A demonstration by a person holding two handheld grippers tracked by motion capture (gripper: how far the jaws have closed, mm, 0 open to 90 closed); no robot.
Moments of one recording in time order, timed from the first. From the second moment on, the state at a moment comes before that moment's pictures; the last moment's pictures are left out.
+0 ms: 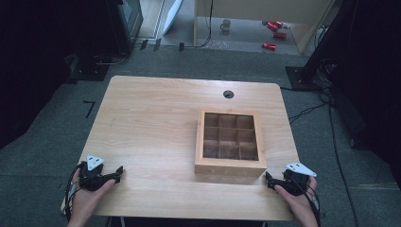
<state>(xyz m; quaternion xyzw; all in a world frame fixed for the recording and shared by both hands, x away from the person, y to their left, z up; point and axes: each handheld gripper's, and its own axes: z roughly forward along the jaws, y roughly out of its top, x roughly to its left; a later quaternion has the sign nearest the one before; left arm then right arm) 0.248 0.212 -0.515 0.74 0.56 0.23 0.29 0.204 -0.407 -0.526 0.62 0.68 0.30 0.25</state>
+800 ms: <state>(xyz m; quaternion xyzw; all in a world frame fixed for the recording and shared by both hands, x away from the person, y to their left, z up) 0.249 0.114 -0.478 0.78 0.48 0.18 0.36 0.204 -0.407 -0.526 0.62 0.68 0.30 0.25</state>
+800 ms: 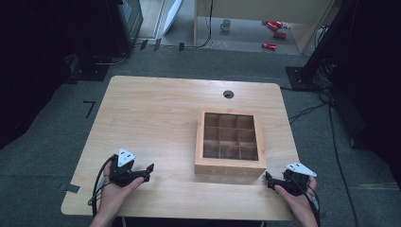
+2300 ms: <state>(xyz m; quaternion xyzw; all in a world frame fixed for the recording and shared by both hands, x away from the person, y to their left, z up) 0.240 -0.004 -0.453 0.82 0.37 0.11 0.43 0.198 -0.398 -0.515 0.61 0.69 0.30 0.27</state>
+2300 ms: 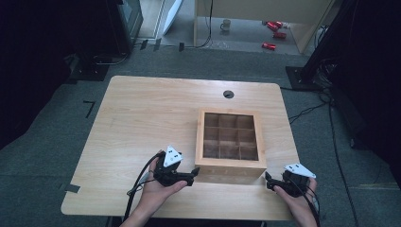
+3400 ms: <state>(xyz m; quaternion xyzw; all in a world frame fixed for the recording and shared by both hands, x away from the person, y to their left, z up) 0.239 -0.026 -0.467 0.83 0.37 0.11 0.41 0.174 -0.371 -0.494 0.57 0.71 0.33 0.26</state>
